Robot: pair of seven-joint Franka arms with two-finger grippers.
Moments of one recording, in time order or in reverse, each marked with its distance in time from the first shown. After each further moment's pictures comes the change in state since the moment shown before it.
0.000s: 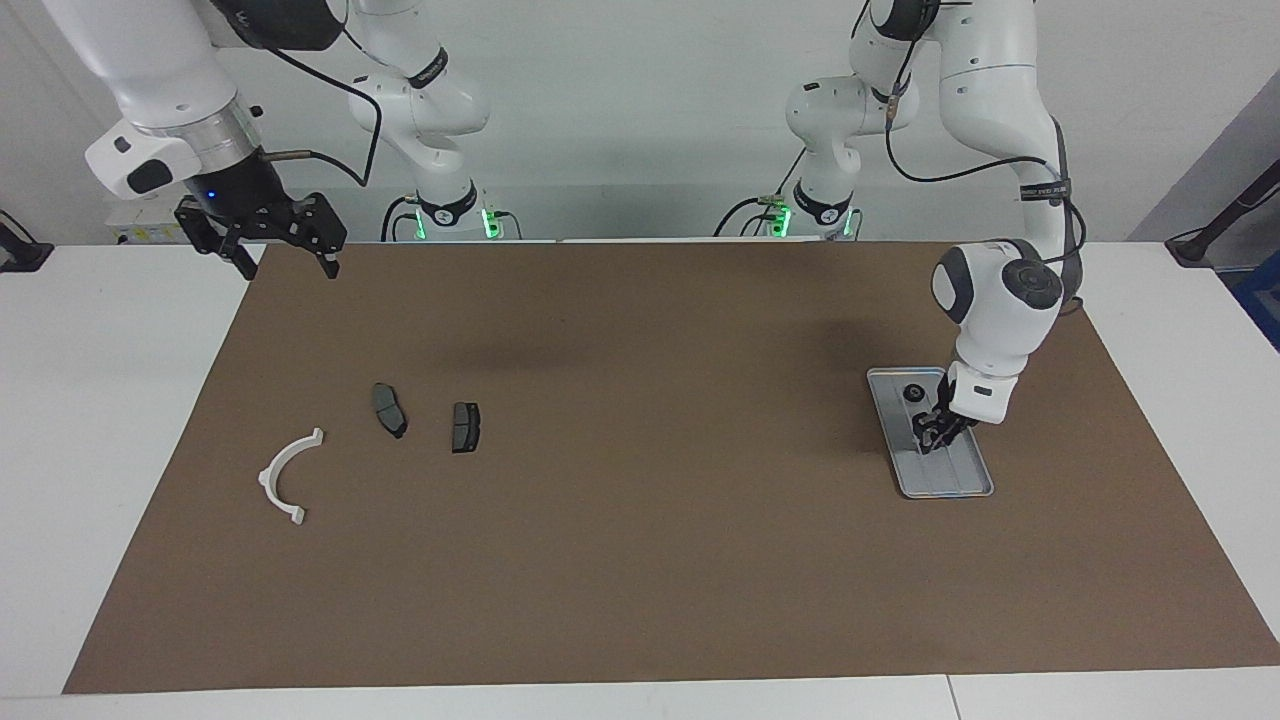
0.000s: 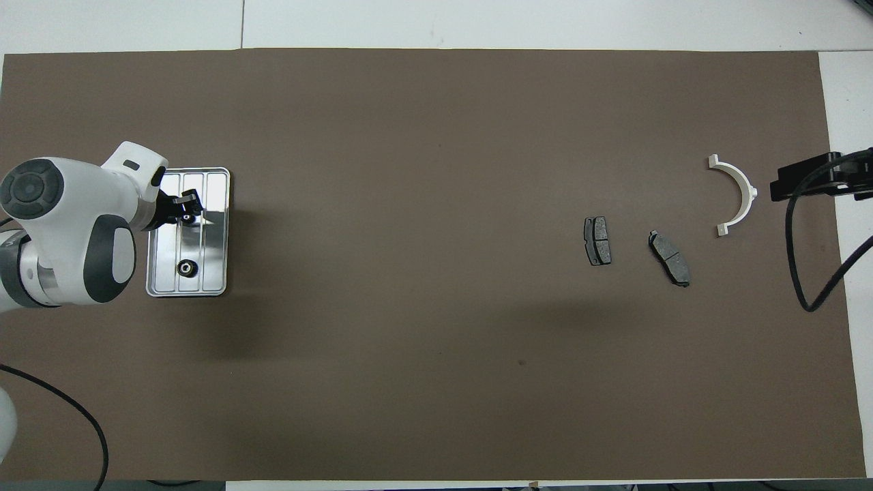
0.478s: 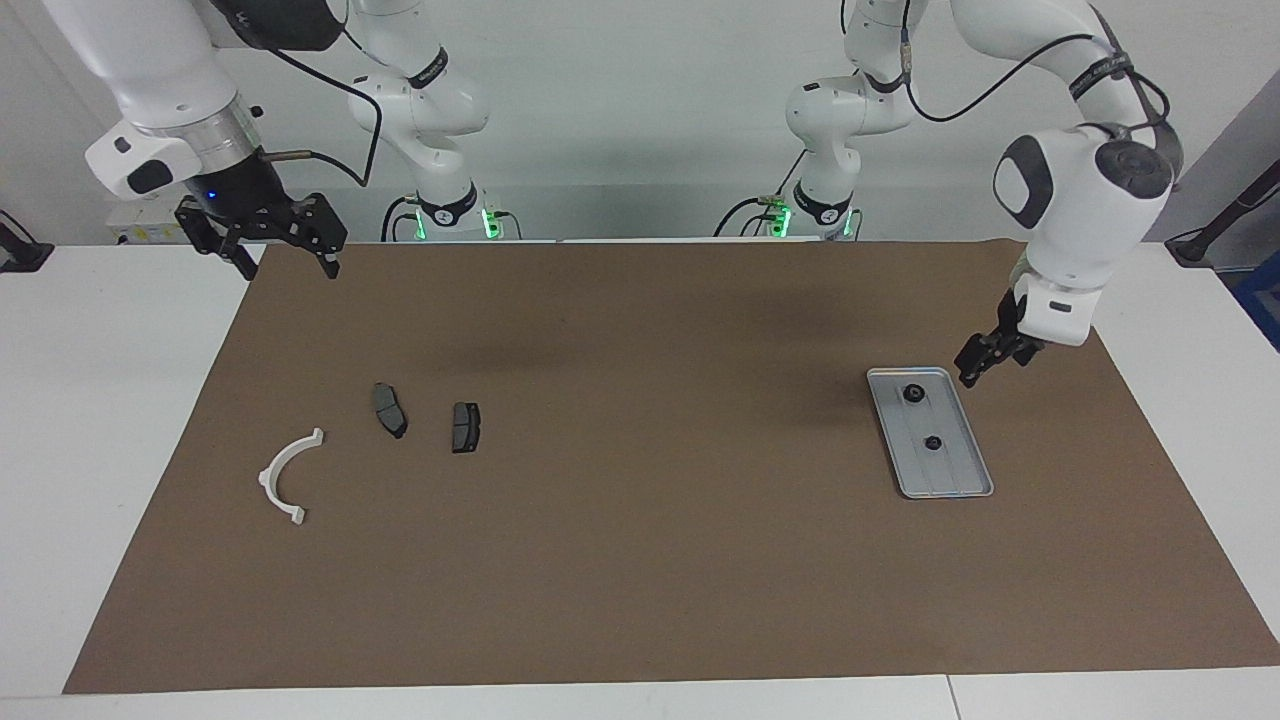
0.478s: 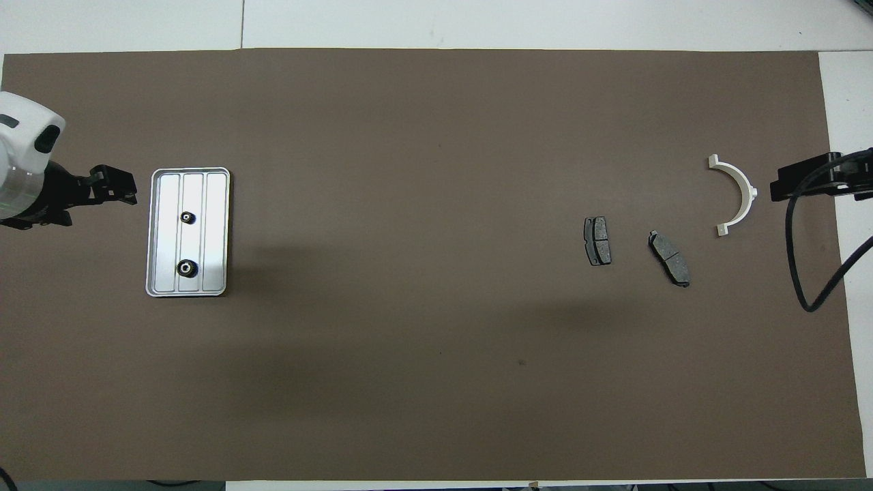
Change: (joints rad) left arm 0.008 -0.228 -0.006 0.251 0.000 -0.588 0.027; right arm 0.000 -0.001 0.000 0.000 0.000 0.000 0.000
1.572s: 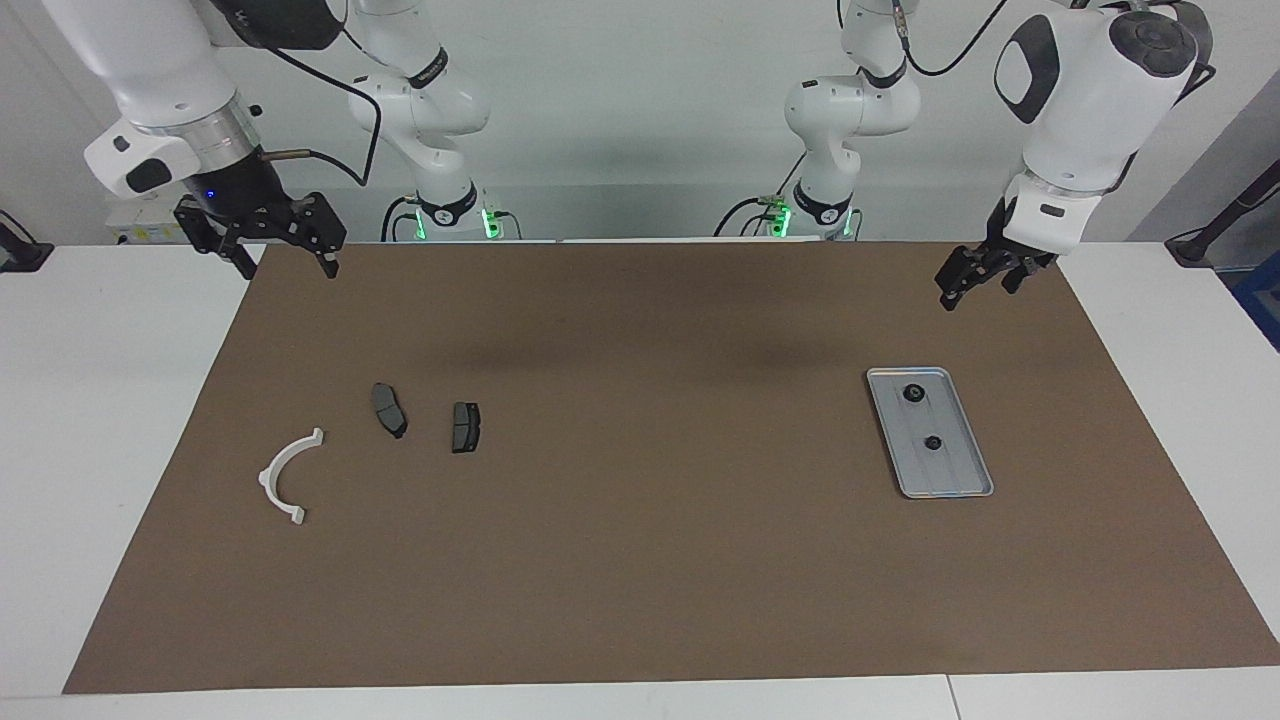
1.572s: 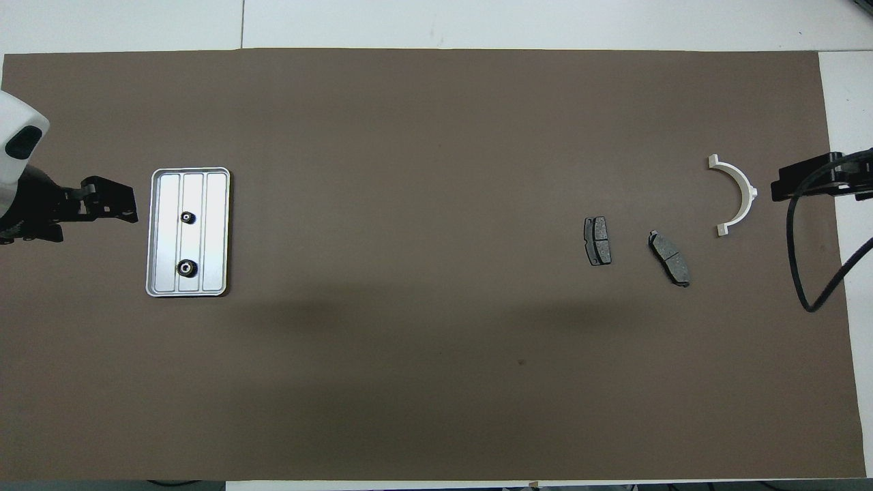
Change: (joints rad) left arm -0.108 -0.081 0.029 0.087 -0.054 -0.203 0.018; right arm -0.001 -0.001 0.000 0.000 0.000 0.000 0.000
